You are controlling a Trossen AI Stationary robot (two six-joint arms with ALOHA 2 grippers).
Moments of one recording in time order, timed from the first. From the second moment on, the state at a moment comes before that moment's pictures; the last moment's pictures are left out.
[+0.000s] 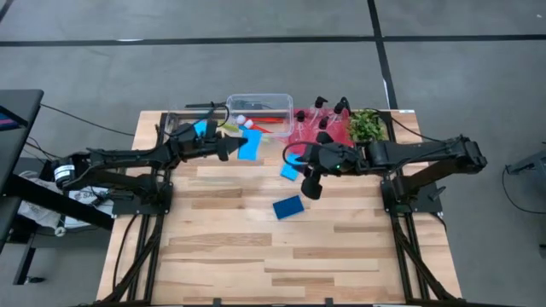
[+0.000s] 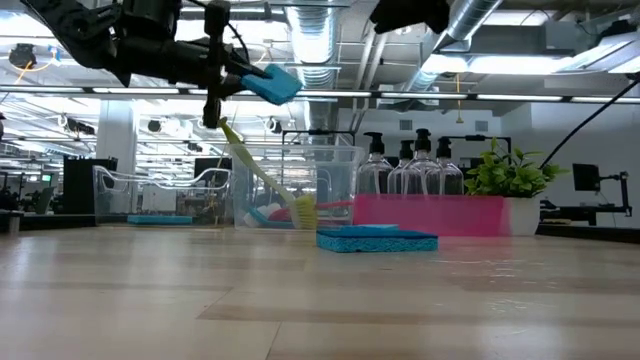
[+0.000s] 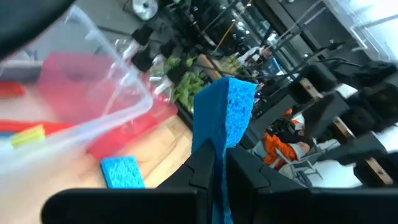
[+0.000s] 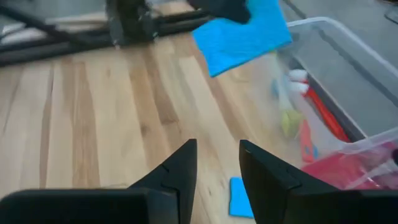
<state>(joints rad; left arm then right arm) 0.39 1.12 0.46 0.61 0.17 -0.76 0.07 1.20 1.24 -0.59 0.32 0.23</state>
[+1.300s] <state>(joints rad) 0.71 0.70 0.46 0.13 -0.42 0.02 0.09 1.18 1.24 -0.30 0.29 0.23</state>
